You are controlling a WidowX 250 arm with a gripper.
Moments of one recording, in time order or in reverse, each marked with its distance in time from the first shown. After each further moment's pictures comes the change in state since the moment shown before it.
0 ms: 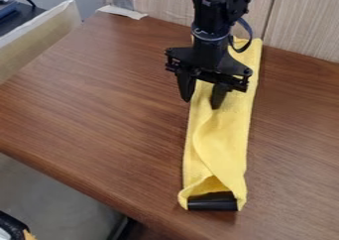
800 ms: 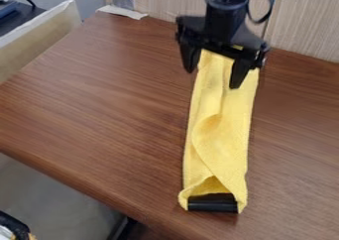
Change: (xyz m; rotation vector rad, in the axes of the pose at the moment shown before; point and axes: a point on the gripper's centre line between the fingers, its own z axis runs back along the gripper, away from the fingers) arm 0.010 -0.008 0.052 0.031 -0.101 -0.082
